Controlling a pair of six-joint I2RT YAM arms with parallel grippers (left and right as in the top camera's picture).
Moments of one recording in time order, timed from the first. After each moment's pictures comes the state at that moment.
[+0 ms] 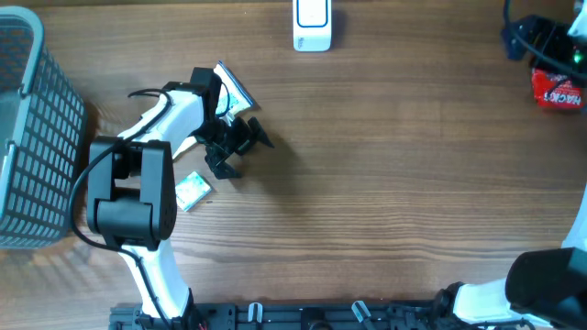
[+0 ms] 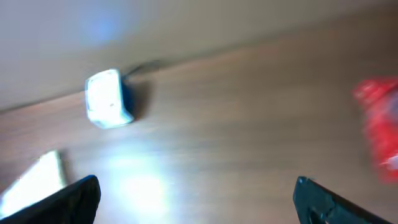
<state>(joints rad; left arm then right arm) -0.13 2.06 1.34 -0.93 0.53 -0.66 -0.41 1.64 1.72 -0.92 -0.54 0.02</state>
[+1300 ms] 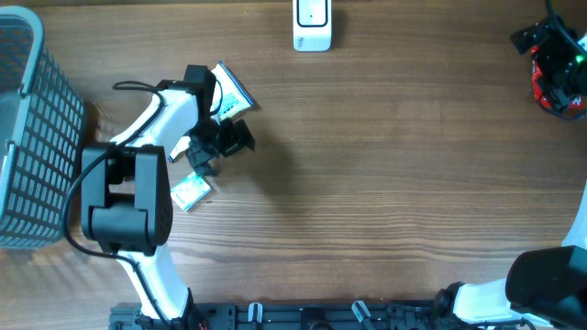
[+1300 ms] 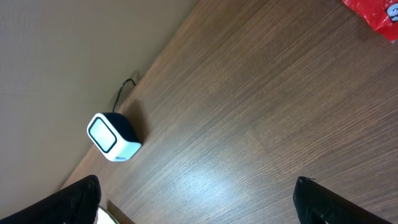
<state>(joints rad) -0.11 2.00 1.33 -0.96 0.27 -0.57 -0.41 1.64 1.71 -0.97 -0.38 0.52</state>
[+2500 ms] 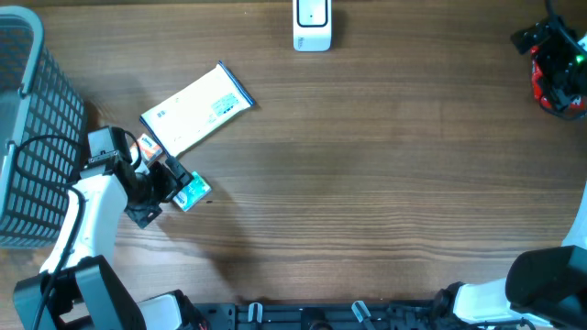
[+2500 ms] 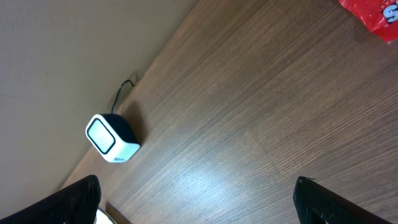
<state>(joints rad) 0.30 1.46 0.81 -0.77 0.25 -0.44 -0.41 1.64 1.71 -0.97 -0.37 0.52</state>
